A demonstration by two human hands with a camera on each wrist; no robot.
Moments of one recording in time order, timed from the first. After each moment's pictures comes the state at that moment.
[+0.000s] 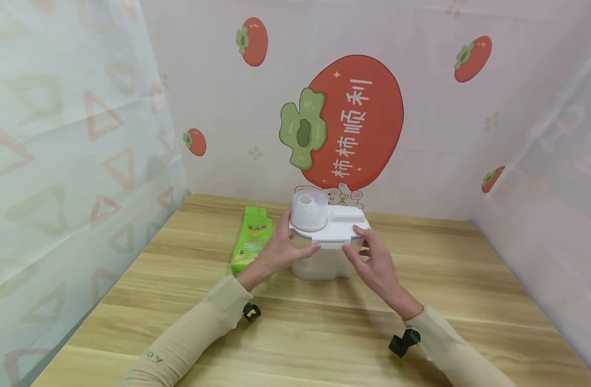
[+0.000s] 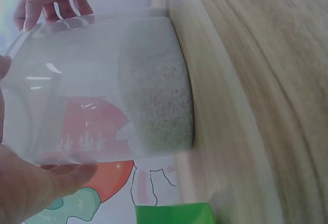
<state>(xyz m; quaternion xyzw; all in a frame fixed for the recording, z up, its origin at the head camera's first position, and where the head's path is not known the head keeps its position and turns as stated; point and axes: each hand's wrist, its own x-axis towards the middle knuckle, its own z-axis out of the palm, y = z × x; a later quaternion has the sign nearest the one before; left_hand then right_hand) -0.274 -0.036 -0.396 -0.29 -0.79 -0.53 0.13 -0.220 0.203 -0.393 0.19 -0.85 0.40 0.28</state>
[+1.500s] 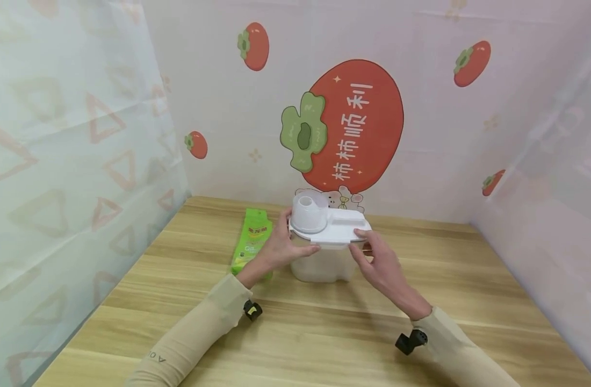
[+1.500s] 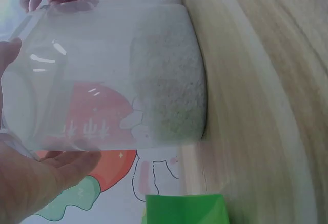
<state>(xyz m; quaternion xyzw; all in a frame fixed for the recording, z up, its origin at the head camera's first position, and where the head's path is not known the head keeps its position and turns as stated) -0.280 -0.037 -0.389 -0.26 -0.78 -0.56 0.09 -0.222 0.215 -0.382 0.21 -0.87 0.34 0.28</state>
